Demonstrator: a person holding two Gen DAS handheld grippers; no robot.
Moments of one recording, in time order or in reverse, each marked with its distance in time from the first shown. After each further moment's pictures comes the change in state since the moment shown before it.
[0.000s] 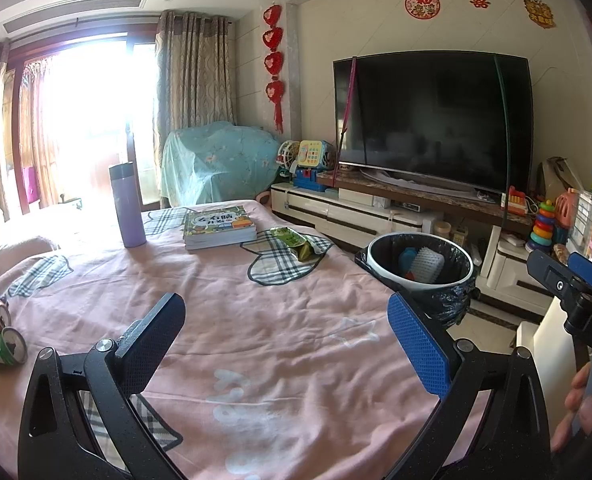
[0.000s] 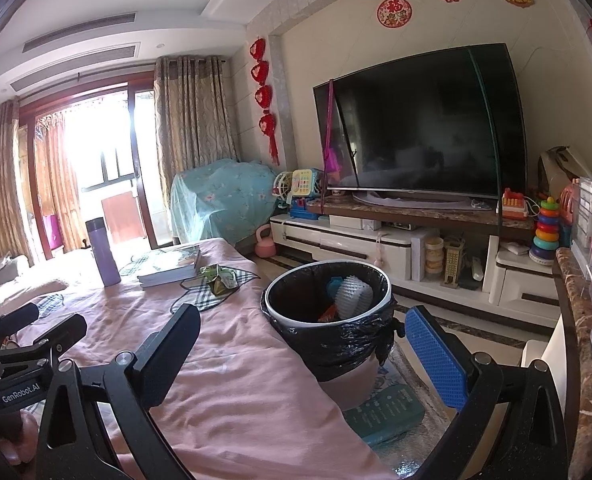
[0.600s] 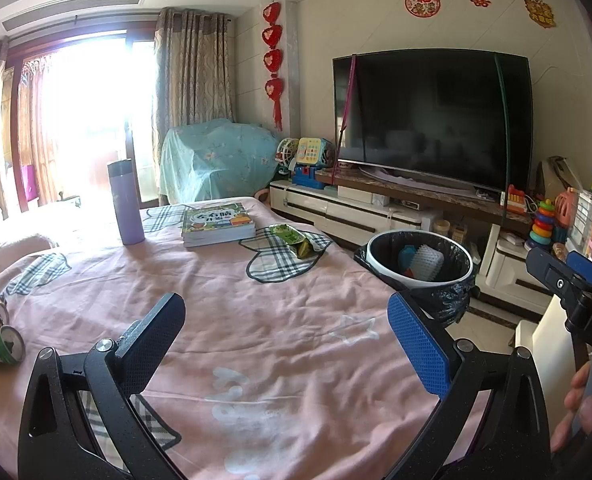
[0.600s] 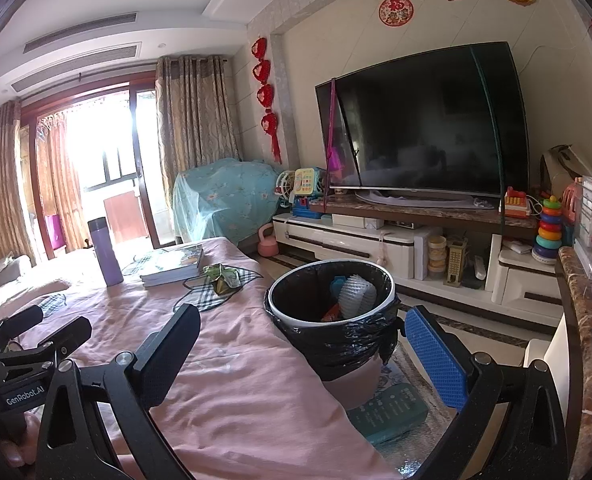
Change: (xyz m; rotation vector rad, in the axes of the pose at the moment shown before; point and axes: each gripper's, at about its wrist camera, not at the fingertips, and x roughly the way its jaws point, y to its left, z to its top) left arm 0.001 0.000 -0.004 -0.001 0.007 -0.003; right arm 0.001 0.001 0.001 0.001 0.002 0.004
